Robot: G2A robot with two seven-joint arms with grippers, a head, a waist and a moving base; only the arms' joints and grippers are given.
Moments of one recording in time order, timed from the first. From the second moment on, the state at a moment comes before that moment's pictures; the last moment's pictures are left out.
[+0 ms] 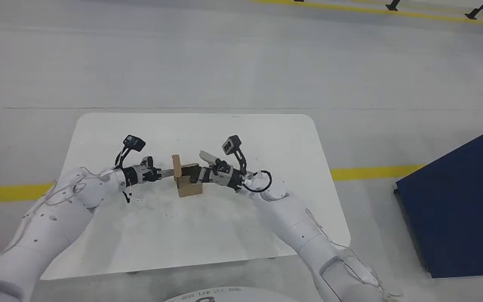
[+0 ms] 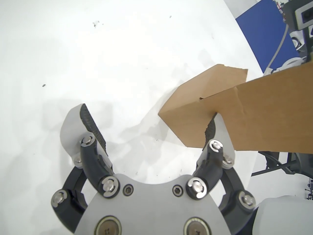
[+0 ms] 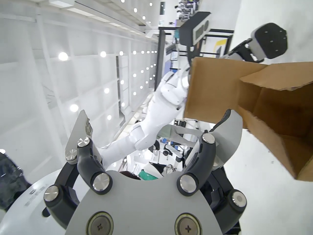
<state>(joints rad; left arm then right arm) 0.99 -1.14 -0.80 -0.92 0.46 -0.62 -0.42 -1.30 -1.28 1.09 -1.17 0.70 -0.44 0.99</state>
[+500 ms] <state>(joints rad) 1.03 -1.13 -0.85 -1.00 0.46 -0.63 -0.43 -1.22 -1.29 1.06 -1.05 0.55 -0.23 0.76</state>
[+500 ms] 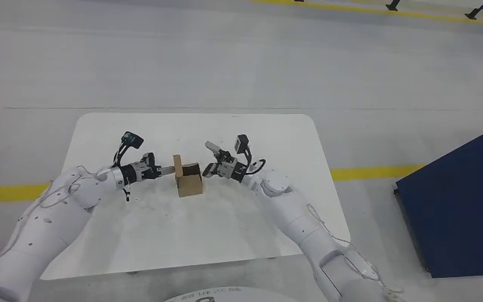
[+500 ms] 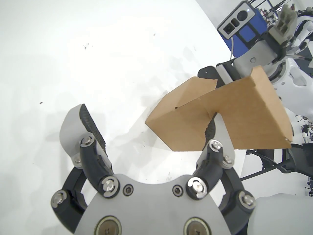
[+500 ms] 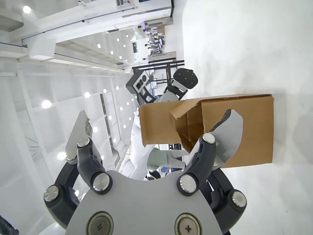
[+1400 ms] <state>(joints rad) 1.06 -1.13 -0.88 -1.02 0.52 -0.59 -0.46 -1.23 -1.30 1.05 -1.05 0.56 -0.28 0.81</state>
